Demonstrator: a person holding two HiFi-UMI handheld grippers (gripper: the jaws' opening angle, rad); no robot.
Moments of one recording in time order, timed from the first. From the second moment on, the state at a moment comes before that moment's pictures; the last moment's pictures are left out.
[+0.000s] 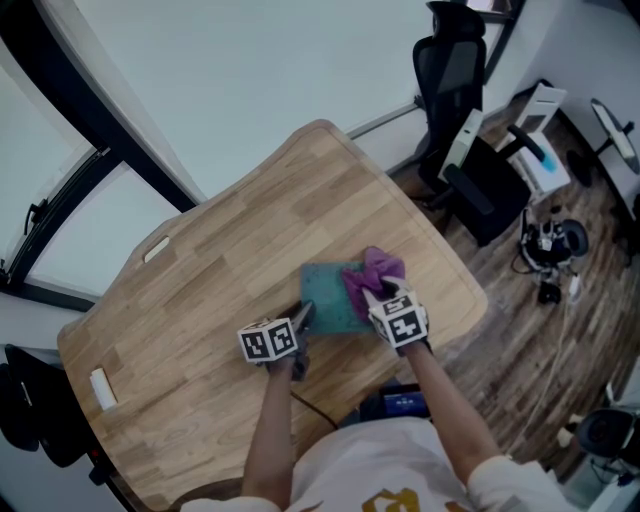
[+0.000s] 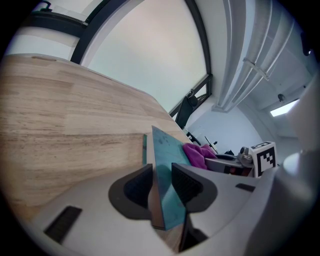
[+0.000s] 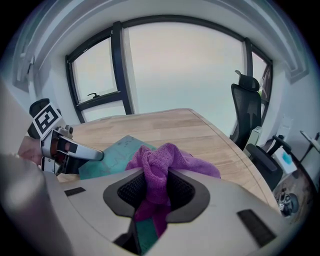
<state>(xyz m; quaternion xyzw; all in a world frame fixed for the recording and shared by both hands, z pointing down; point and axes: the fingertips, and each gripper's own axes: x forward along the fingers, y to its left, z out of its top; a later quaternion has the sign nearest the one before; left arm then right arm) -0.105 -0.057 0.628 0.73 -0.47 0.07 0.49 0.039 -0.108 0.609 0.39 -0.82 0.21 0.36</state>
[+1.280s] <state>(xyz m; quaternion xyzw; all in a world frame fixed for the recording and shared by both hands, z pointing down) -0.105 -0.056 0.628 0.73 -0.47 0.08 0.49 -0.043 -0.086 0.609 0.30 -0.86 0.19 0.36</state>
